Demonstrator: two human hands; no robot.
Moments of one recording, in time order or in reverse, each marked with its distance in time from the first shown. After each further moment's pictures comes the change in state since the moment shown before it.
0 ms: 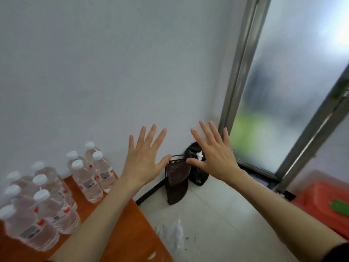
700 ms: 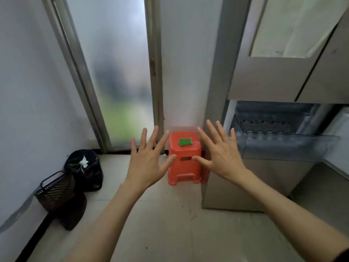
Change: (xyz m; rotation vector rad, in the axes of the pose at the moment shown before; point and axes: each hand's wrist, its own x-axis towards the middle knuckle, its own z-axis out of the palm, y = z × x) left_hand -0.146 0.434 -0.009 -0.311 -0.099 0.701; right_hand -0.457 0.186 -0.192 -0.298 -0.084 0.767
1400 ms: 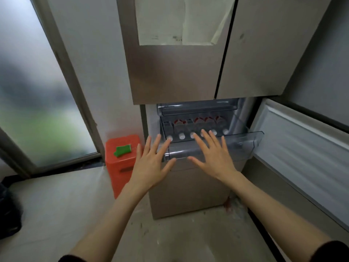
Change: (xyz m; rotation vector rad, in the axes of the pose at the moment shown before) left_hand 0.194 0.282 0.174 -0.145 -0.207 0.237; right_hand -0.022 0.335 0.071 0.026 -0.241 0.329
